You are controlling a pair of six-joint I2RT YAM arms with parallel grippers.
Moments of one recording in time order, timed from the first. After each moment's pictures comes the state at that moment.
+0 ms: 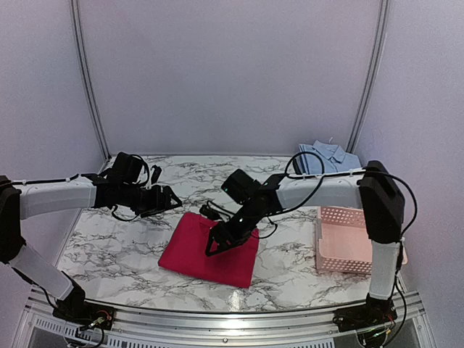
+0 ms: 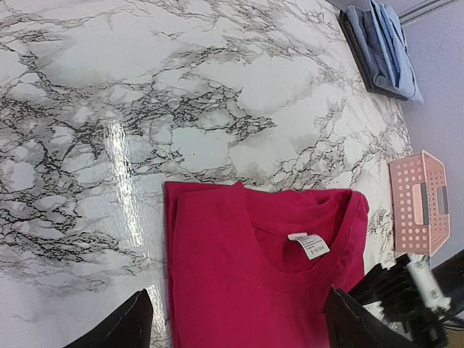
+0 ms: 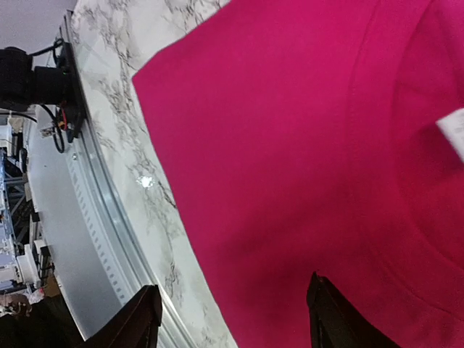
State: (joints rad) left arm -0.50 1.46 0.90 -0.24 0.30 -0.56; right arm 0.93 2.03 1.48 -0.58 -0.60 0.27
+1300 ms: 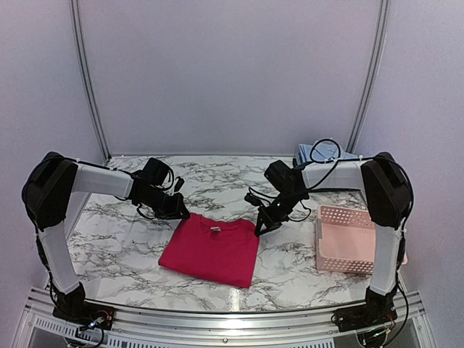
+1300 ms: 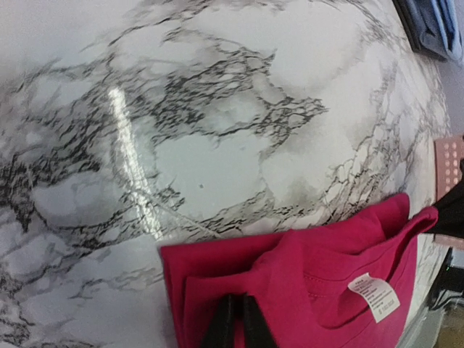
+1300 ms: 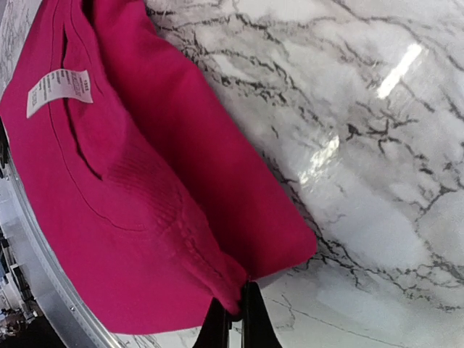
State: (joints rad) left arm -0.50 1.88 1.12 -0.24 0.38 -0.44; right arm 0.59 2.02 1.40 -0.74 -0.55 0.01
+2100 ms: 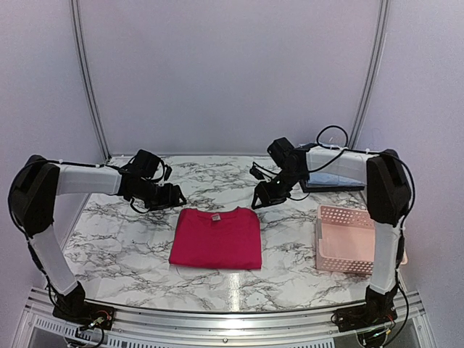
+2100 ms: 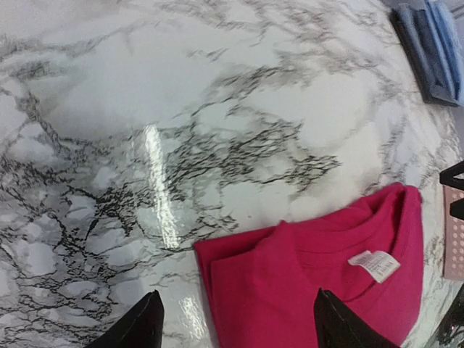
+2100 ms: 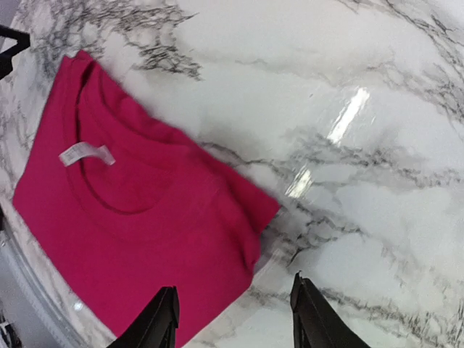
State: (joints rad) left arm -0.47 1.78 1.10 -0.24 0.21 -0.46; right arm 0.53 2.06 1.63 -0.77 -0.37 0.07
